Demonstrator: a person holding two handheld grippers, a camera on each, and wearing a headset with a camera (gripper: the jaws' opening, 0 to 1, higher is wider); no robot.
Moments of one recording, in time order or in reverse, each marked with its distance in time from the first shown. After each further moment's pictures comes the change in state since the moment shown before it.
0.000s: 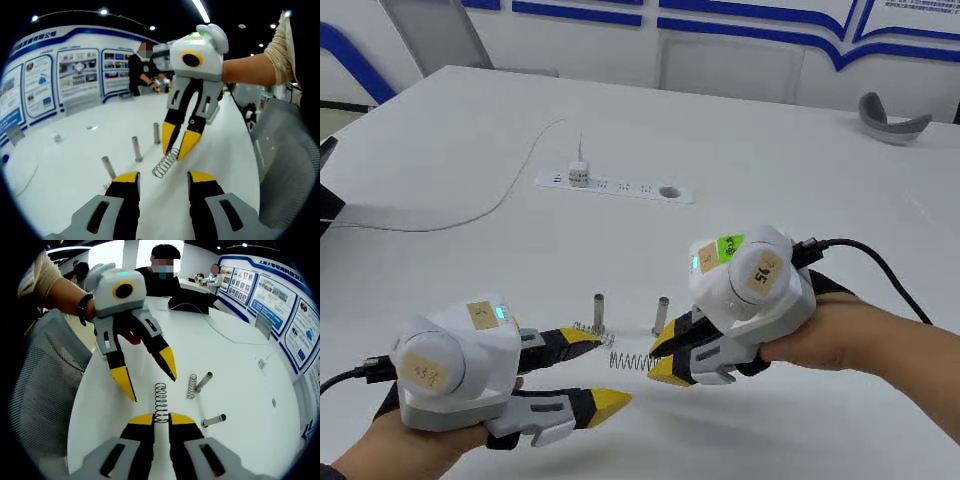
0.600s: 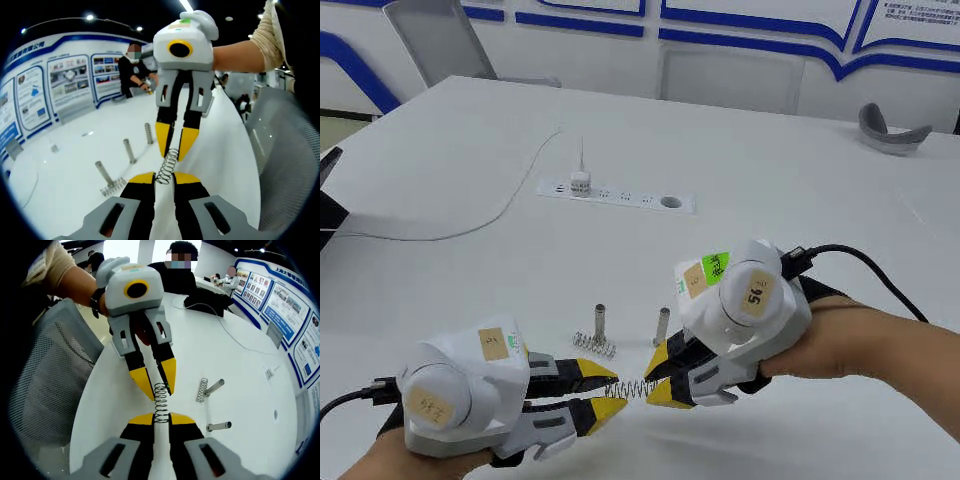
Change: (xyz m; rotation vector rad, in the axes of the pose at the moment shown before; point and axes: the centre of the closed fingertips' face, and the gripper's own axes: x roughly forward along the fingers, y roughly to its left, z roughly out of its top) left arm 0.002 -0.011 -0.002 0.087 0.010 -0.037; right arm -0.001 0.013 0.003 -0.084 0.039 0.064
